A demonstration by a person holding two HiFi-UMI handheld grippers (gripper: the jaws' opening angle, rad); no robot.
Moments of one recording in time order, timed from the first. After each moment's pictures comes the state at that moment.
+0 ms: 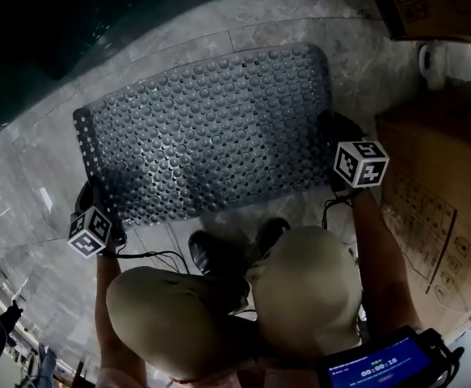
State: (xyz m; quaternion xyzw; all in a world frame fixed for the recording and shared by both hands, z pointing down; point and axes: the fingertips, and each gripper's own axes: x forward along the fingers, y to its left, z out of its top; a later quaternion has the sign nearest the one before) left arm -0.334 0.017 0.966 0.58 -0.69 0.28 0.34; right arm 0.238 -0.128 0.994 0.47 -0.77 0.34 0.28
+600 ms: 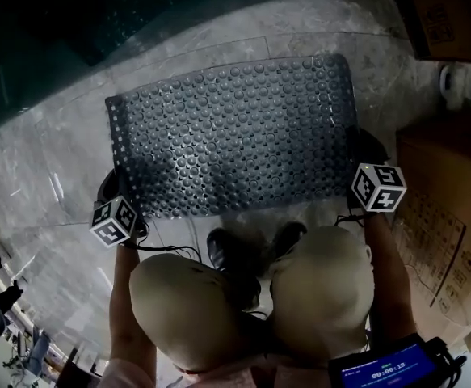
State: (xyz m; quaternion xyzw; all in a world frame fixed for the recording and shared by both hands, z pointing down) left arm -0.329 0.014 0.957 0.58 -0.69 0.29 0.33; right arm 0.227 -0.125 0.960 0.50 -0.76 0.29 0.28
